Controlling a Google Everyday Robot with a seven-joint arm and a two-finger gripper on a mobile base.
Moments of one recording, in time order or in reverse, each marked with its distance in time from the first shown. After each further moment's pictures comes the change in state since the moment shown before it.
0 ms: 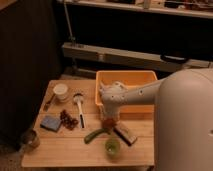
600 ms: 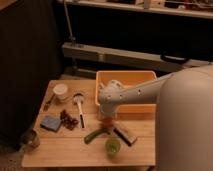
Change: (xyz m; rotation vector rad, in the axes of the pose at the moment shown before) arm 0.000 0.016 -0.041 0.026 -0.031 -0.021
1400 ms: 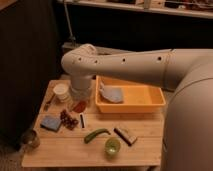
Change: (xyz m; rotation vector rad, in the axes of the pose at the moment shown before) arm 0.008 0.131 -0.171 -0.119 0.129 -0.305
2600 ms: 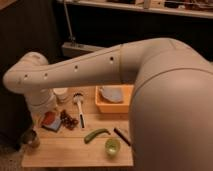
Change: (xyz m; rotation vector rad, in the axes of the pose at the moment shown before) arm 0.015 0.176 0.010 0.076 -0.035 -0.442
